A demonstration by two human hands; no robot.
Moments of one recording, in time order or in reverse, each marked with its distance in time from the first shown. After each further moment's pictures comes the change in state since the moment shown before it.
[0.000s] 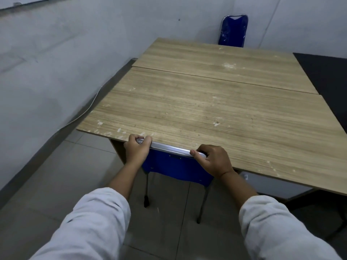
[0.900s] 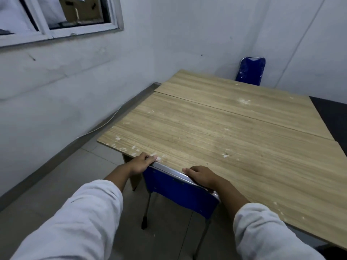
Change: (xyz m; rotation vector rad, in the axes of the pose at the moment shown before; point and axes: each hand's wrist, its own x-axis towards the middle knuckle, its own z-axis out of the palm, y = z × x) left_hand 0.018 0.025 -0.047 0.431 -0.527 -0.027; right_hand 0.055 -0.035 -0.006 0.125 -0.741 0.237
